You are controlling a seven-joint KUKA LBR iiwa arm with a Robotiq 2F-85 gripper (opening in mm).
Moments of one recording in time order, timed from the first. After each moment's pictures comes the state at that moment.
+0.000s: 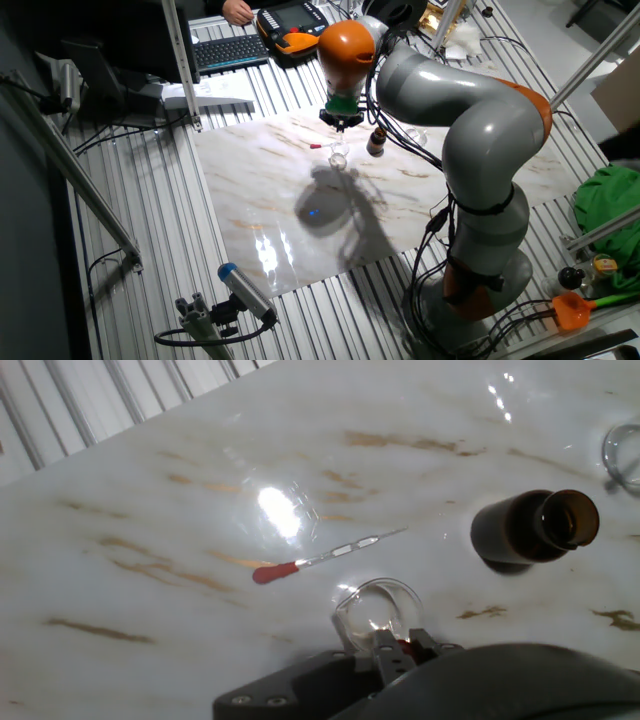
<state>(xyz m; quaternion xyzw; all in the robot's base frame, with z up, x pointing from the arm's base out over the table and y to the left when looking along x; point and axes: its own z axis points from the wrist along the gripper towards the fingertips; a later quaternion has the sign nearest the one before) 0.565 0.129 0.200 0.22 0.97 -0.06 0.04</state>
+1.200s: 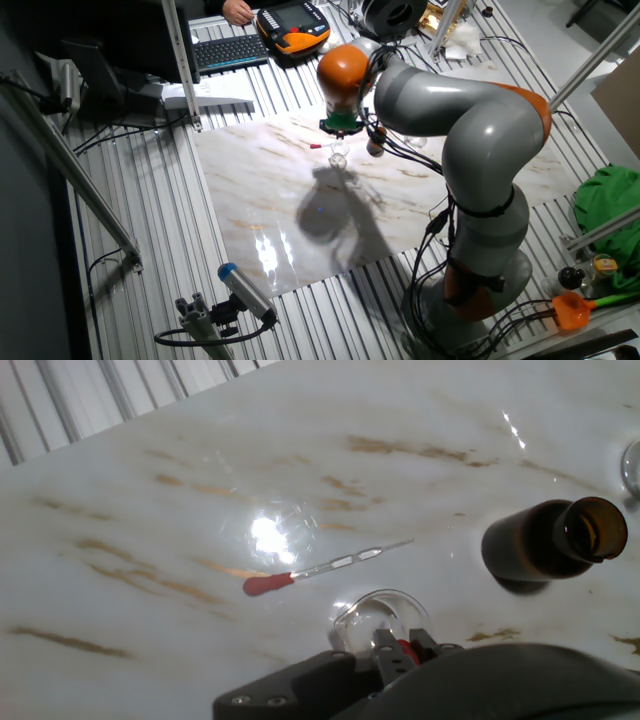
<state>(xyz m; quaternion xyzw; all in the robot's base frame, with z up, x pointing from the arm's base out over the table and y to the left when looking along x) 0.561 0.126 0.160 0.20 0.97 -0.07 0.08</state>
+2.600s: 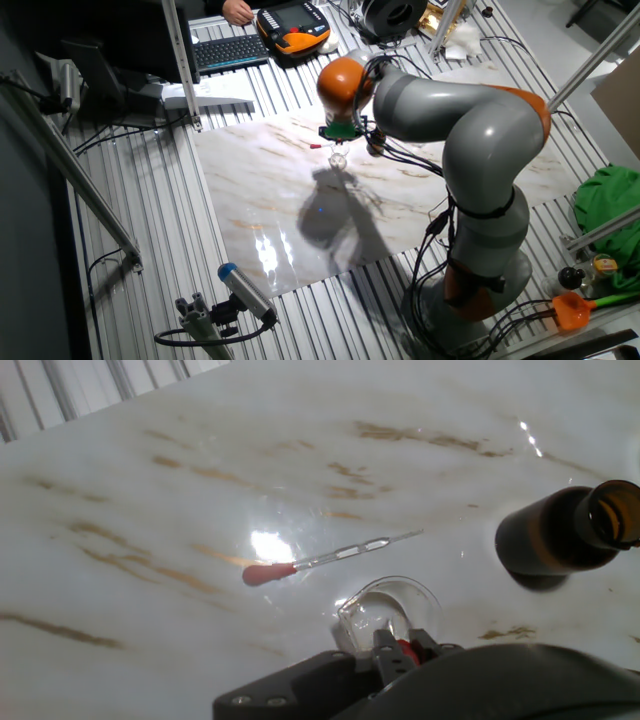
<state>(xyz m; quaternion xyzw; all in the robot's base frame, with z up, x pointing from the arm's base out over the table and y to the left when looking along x) 0.554 0.128 0.145 0.19 0.98 -0.06 0.08</state>
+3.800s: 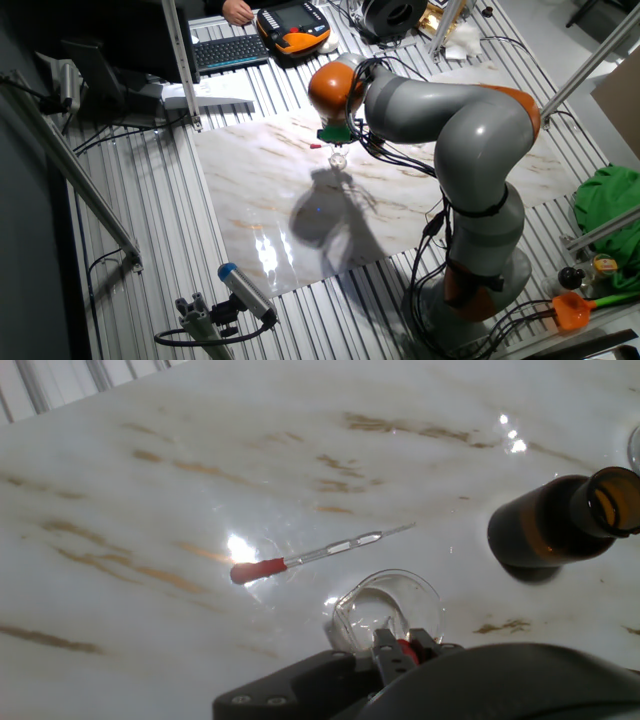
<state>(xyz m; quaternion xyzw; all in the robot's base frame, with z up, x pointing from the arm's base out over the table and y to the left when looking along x) 0.551 0.130 0.132 0.20 0.97 -0.09 0.08</state>
